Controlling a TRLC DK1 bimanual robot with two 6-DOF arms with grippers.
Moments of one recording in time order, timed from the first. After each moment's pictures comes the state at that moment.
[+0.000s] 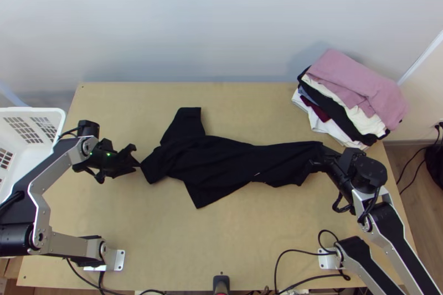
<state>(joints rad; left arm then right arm) 0.12 1.53 0.92 -0.73 0.49 -0.43 0.26 0.69 0.51 -0.15 0.02 0.37</state>
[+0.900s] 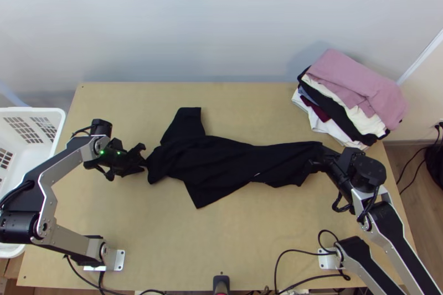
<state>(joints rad) 0.04 1.61 0.93 -0.66 0.49 -0.52 0.26 0.70 0.51 -0.15 0.02 0.37</state>
